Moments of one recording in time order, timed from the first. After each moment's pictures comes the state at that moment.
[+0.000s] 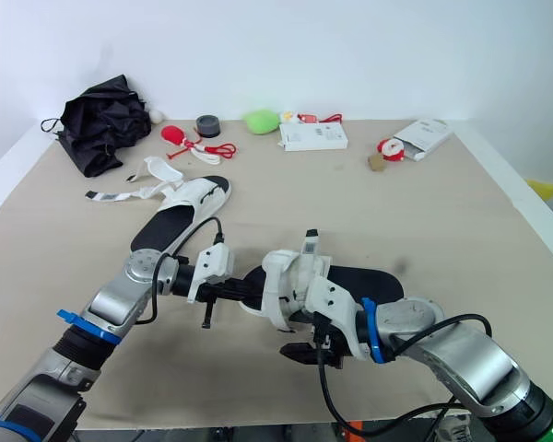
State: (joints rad) left arm -0.51 0.44 -0.36 0.12 -0.18 0.22 -1.22; right arm -0.19 -0.95 0.27 -0.60 0.59 0.77 0.79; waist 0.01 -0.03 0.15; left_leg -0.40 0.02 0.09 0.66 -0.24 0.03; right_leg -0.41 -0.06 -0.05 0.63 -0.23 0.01
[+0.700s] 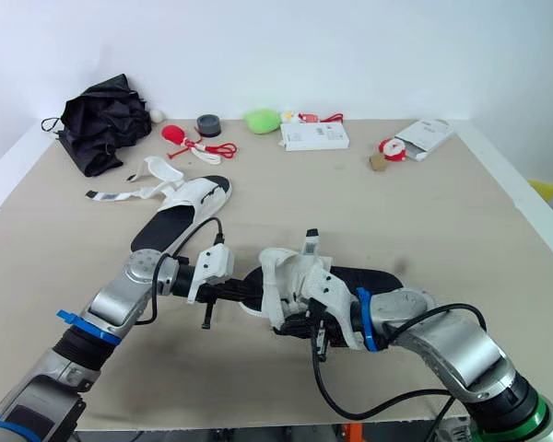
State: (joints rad) left arm -0.50 0.44 -0.36 0.12 -0.18 0.22 -1.22; right arm -0.24 -0.87 0.23 -0.58 0.64 0.89 0.84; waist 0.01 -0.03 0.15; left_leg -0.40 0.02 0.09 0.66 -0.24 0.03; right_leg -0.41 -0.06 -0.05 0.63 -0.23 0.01
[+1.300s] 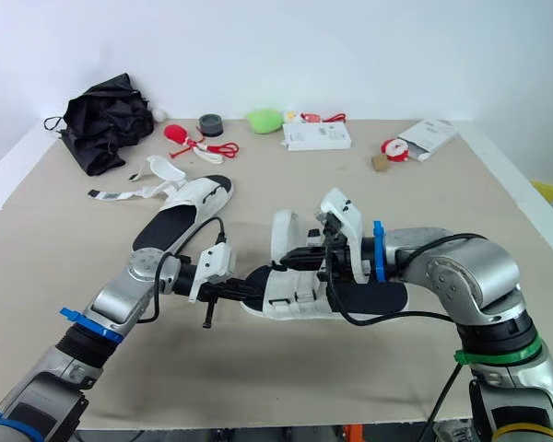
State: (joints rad) left arm -0.52 0.43 -0.36 0.14 -0.18 0.21 -1.23; right arm -0.59 -0.80 0.11 -0.33 0.81 1.12 0.81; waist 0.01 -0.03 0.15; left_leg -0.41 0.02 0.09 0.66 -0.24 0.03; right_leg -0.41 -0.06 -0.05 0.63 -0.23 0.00
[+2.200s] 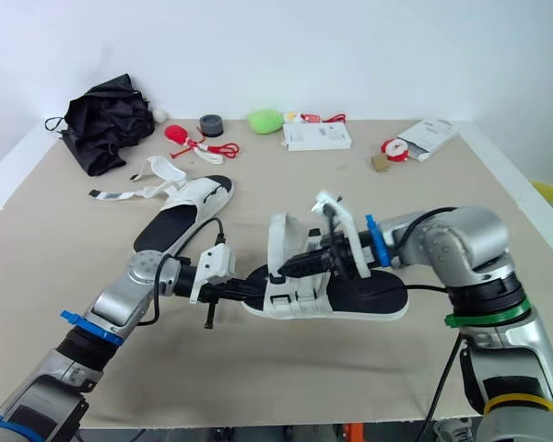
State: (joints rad) left arm -0.50 0.43 -0.36 0.13 -0.18 0.20 -1.20; right arm -0.79 -0.80 0.14 -0.13 0.90 1.37 1.01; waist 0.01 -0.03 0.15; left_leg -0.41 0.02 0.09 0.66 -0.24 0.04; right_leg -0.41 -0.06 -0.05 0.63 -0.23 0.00
